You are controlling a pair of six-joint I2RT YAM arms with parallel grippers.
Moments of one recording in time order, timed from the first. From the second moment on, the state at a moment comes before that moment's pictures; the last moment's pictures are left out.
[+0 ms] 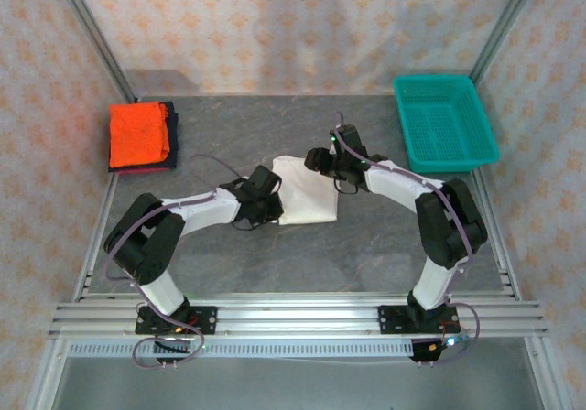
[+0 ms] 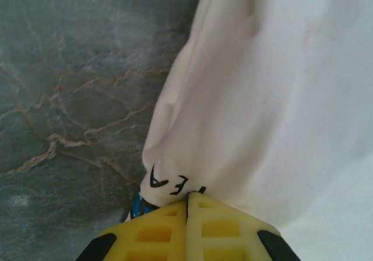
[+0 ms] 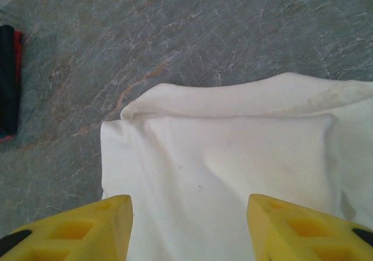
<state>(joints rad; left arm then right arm) -0.58 1.68 0.90 -0.31 0.05 -0.98 0.48 1.76 1.15 -0.14 -0.18 0.68</state>
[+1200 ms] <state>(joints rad) -0.56 1.82 1.29 -0.45 0.00 -0.88 0.37 1.81 1.22 -0.22 -0.12 0.66</state>
